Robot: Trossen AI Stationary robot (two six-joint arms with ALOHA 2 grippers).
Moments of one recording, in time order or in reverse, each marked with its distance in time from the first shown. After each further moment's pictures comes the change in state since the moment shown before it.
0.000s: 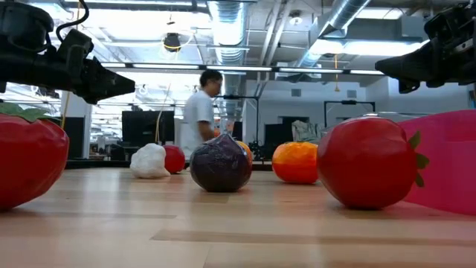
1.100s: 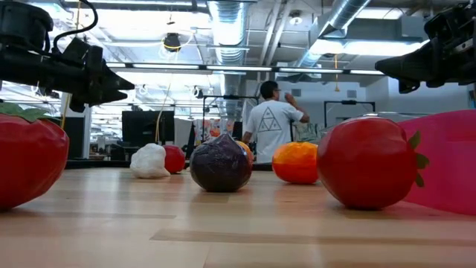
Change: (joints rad) left arm 0.000 0.000 0.000 0.030 -0.288 -0.268; right arm 0.000 0.000 0.000 0.000 0.000 0.000
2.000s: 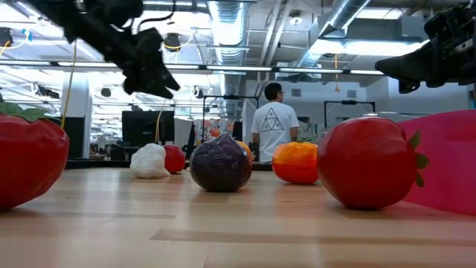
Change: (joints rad) left arm -0.142 0.937 0.631 -0.242 0.141 0.089; right arm 0.000 0.000 0.000 0.001 0.000 0.000
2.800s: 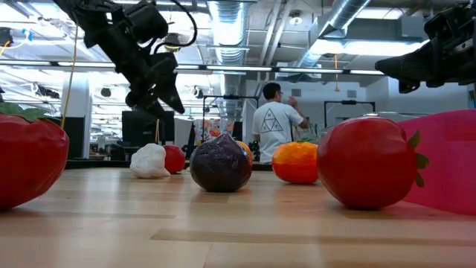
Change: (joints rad) left arm 0.010 0.185 0.057 -0.120 -0.052 -0.059; right arm 0.000 0.000 0.000 0.003 0.000 0.000
